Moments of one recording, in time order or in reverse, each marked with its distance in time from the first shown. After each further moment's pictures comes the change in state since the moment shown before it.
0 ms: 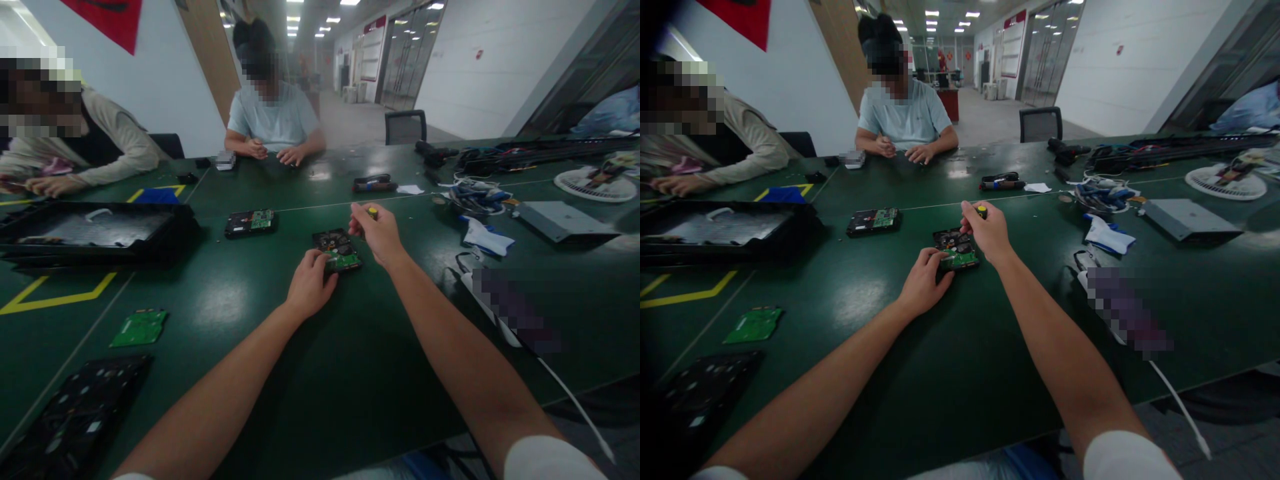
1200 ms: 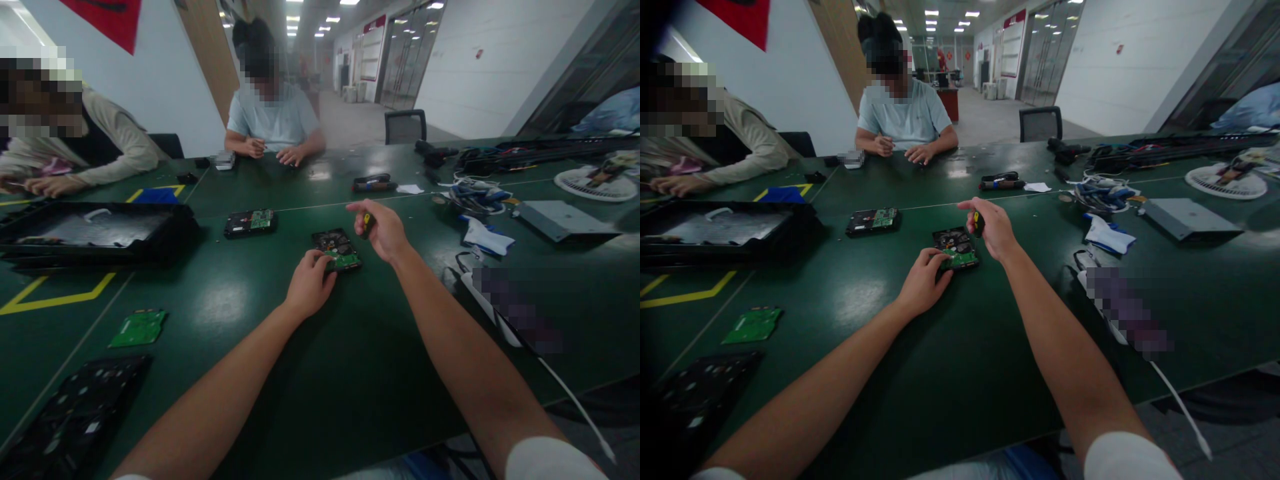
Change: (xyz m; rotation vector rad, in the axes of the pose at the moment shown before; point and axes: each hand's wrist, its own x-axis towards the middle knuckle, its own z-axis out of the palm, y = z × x) left_hand 0.000 -0.004 0.001 0.024 -0.010 0.021; right_hand 0.010 0.002 -0.015 0.242 -0.196 0.039
